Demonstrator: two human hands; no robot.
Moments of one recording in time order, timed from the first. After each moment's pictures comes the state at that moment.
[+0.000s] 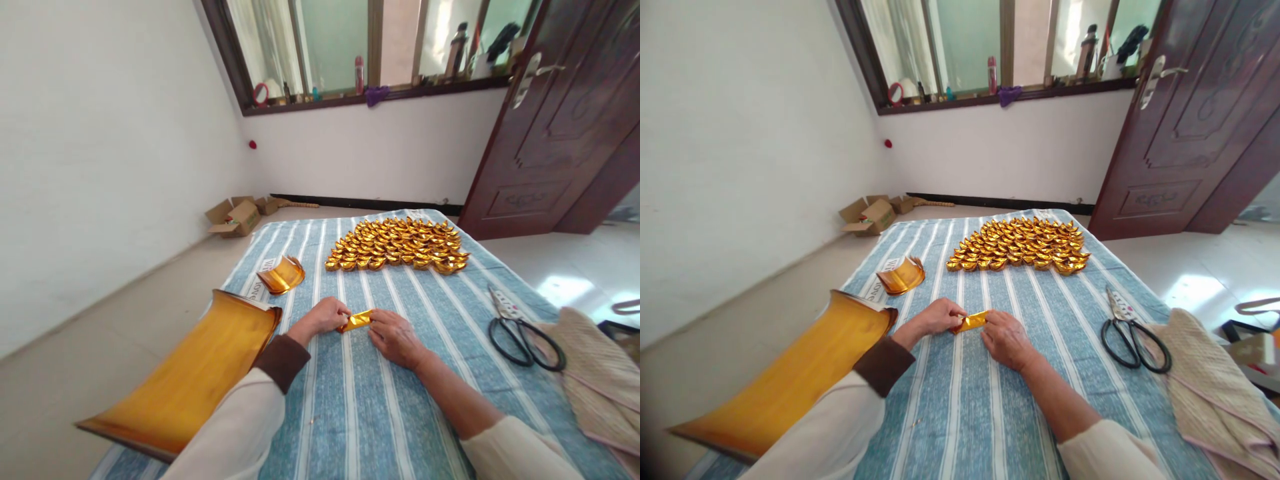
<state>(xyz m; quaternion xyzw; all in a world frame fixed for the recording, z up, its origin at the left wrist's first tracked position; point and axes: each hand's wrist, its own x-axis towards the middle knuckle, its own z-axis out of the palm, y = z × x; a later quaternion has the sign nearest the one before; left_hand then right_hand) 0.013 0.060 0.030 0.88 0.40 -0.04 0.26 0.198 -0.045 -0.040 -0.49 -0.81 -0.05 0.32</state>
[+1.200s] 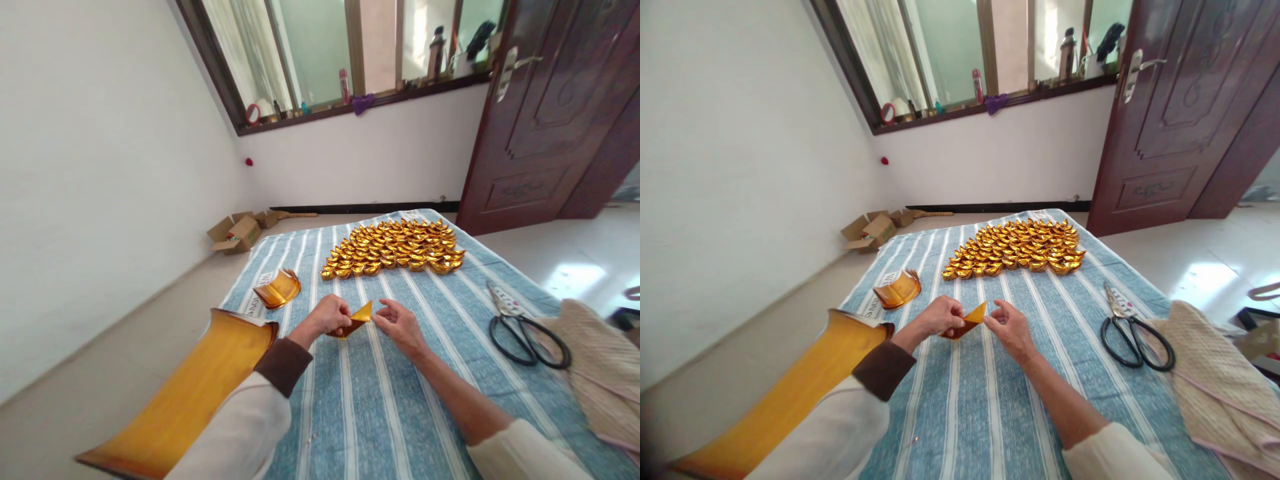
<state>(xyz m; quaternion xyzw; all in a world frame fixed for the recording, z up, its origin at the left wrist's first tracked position) 0.038 0.061 0.048 0.79 0.49 0.00 0.37 0.205 -0.029 -0.038 -0.57 -0.45 0.35 0.59</state>
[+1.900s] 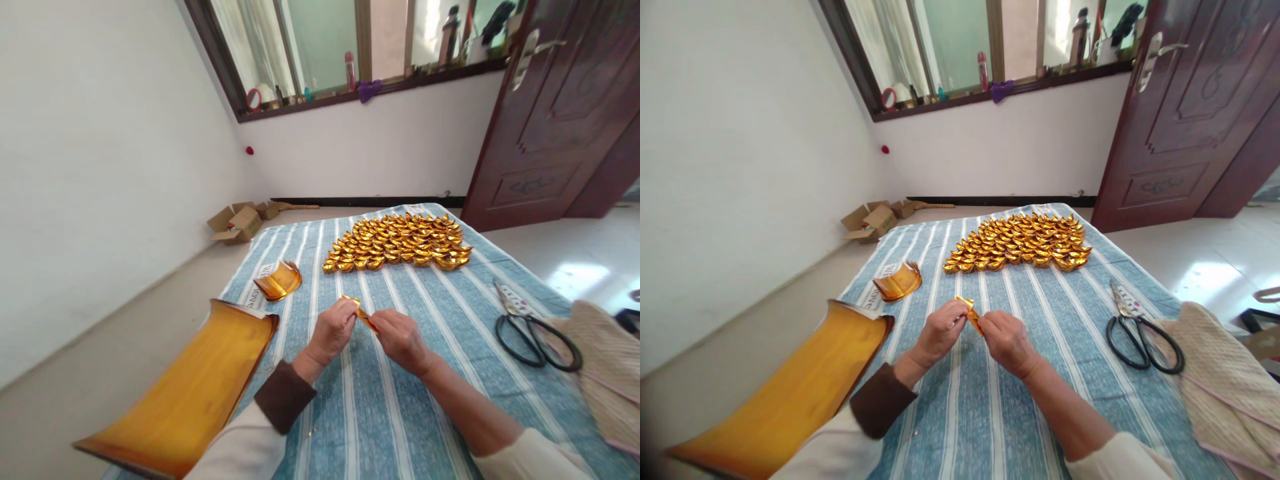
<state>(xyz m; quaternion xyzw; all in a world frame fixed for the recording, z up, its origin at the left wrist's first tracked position) 0.027 0.026 0.009 0.91 0.27 0.31 0.08 0.197 -0.049 -0.024 -0.48 -0.76 -0.07 0.44</state>
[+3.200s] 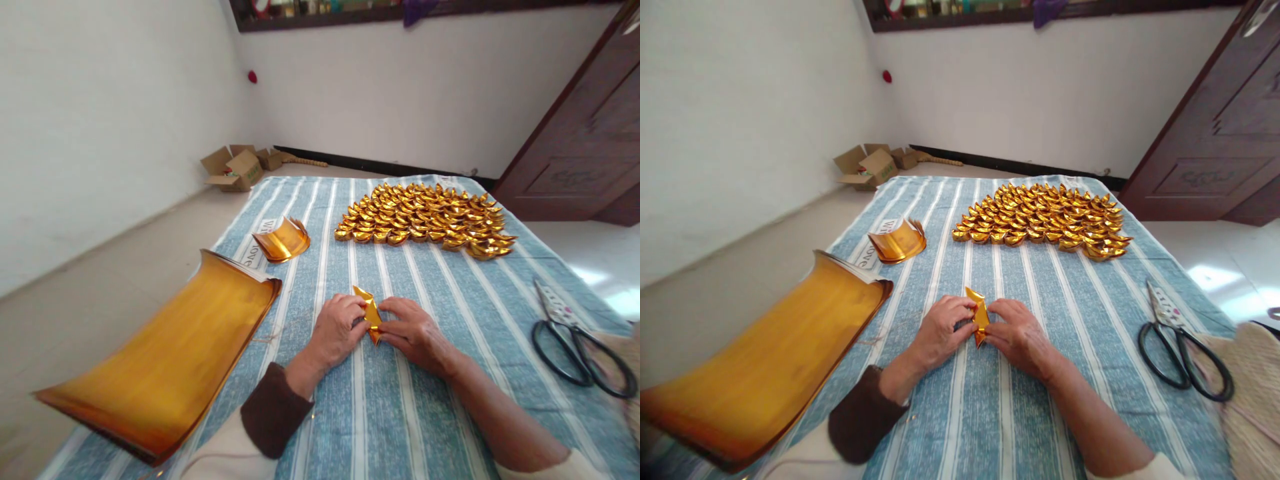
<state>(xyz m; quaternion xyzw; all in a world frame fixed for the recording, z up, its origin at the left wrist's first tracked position) 0.005 0.000 -0.021 0.88 0.35 0.25 0.19 0.206 -0.055 -0.031 -0.43 -0.84 0.06 0.33</state>
